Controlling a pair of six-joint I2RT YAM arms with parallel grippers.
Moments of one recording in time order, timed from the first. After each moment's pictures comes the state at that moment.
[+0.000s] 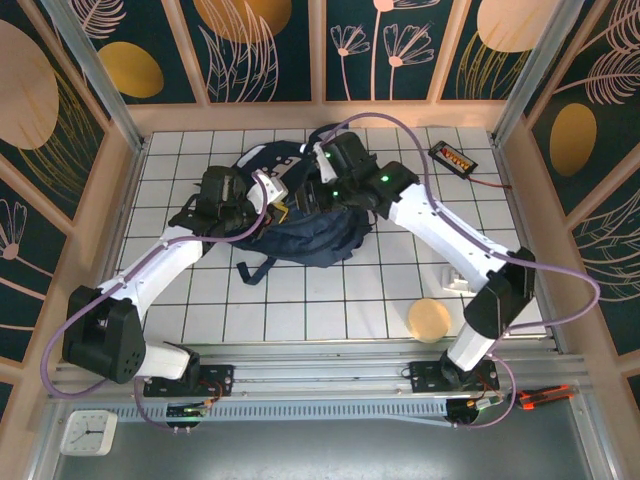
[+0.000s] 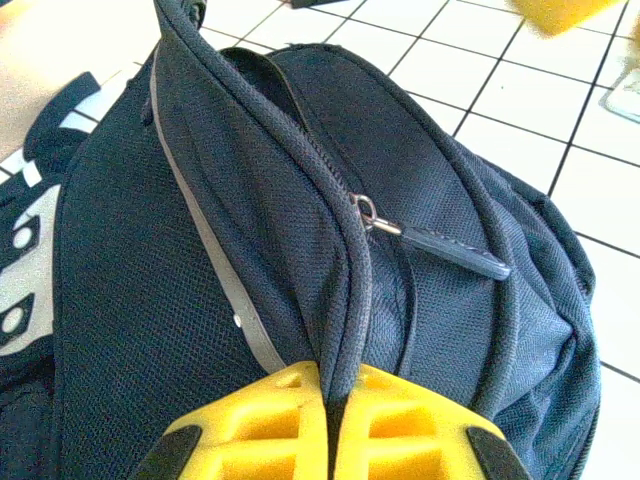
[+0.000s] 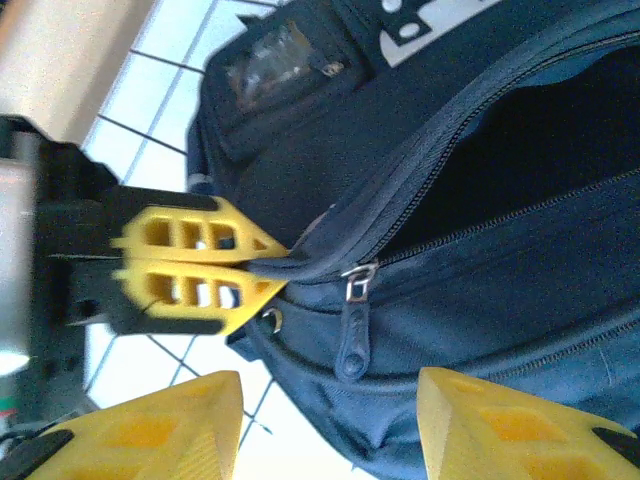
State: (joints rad) left arm -0.36 1.39 0.99 -0.22 0.53 0.39; right arm 0.76 1.68 1.68 -0.80 -0.14 0.37
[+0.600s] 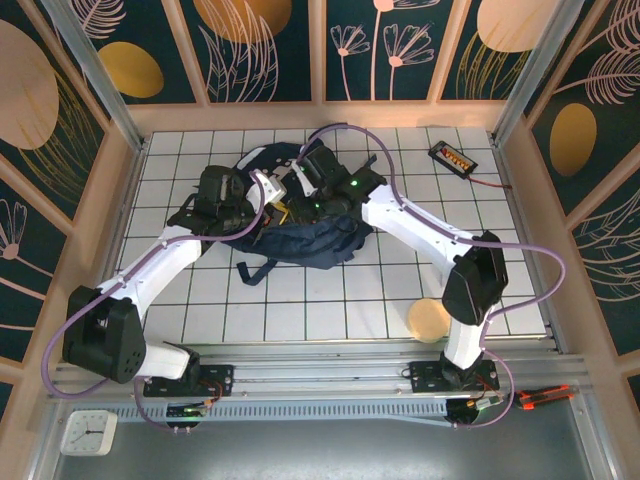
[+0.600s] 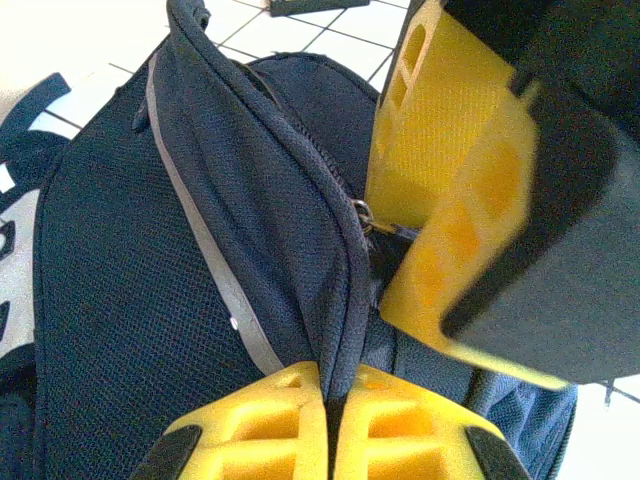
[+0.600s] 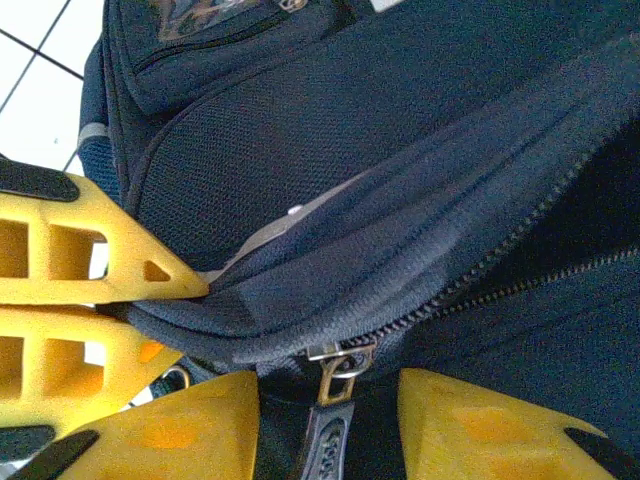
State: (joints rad) left arm -0.35 1.39 1.00 -0.23 0.59 0.37; right arm 0.82 1.82 1.71 -0.80 -0.02 0.25
